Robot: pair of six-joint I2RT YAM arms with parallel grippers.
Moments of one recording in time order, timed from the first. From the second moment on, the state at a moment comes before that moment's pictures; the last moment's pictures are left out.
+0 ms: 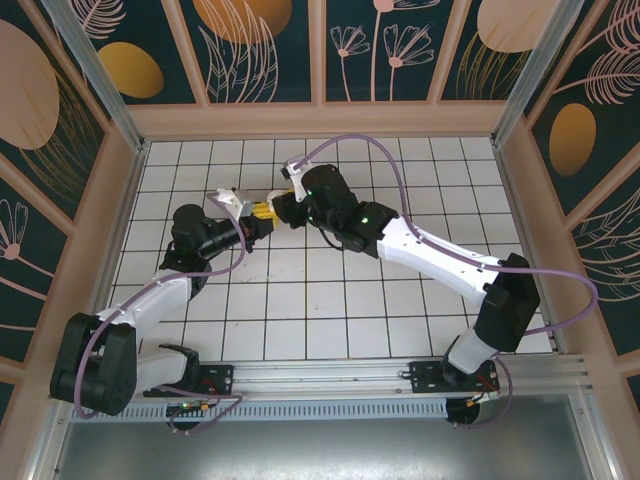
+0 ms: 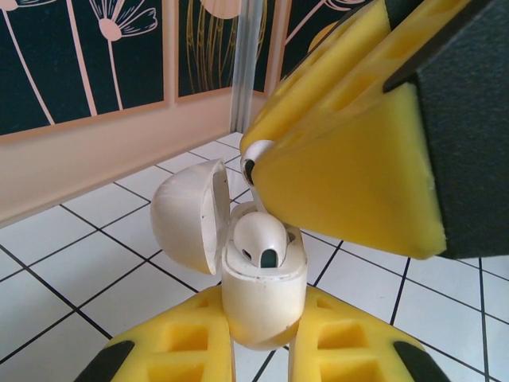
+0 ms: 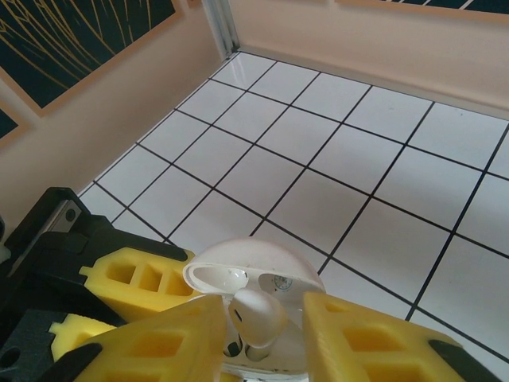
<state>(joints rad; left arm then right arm) -0.27 1.22 0.54 0.61 0.77 -0.08 0.94 1.59 1.40 -0.25 0.09 0.26</state>
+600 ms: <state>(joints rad) -0.27 1.22 0.55 0.62 0.77 -0.08 0.92 1.55 1.40 -0.22 -0.02 0.32</state>
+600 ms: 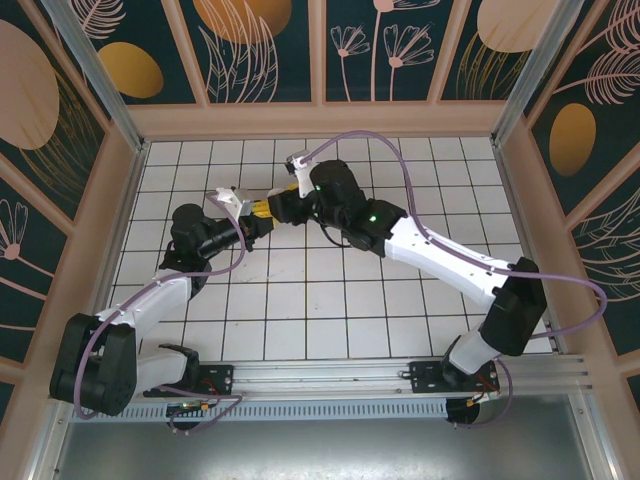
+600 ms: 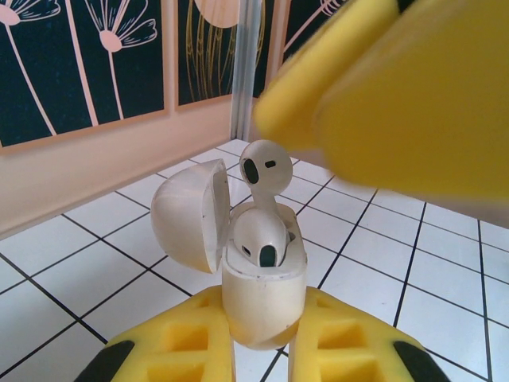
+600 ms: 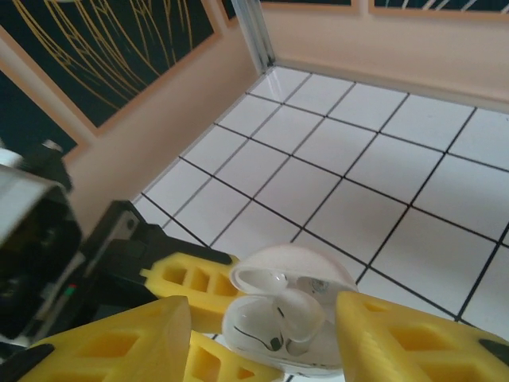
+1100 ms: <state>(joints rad) -0.27 1.22 0.55 0.62 0.77 -0.08 0.83 1.47 1.34 -0.17 -0.13 0.43</state>
